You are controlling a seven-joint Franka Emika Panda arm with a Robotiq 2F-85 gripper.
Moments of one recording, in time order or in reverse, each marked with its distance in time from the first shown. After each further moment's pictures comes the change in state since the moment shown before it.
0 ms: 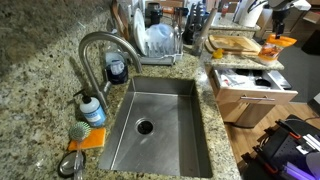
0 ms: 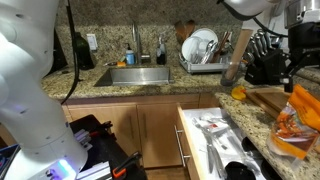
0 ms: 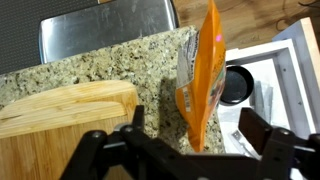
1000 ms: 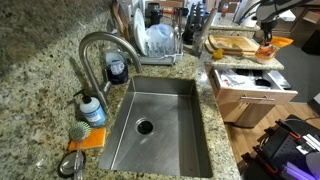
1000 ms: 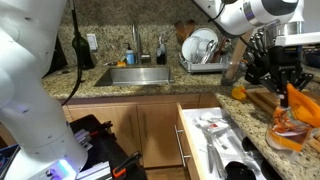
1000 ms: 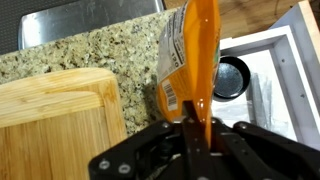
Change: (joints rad) arm 0.057 0.069 0.005 -0.033 -0.050 0.016 0.110
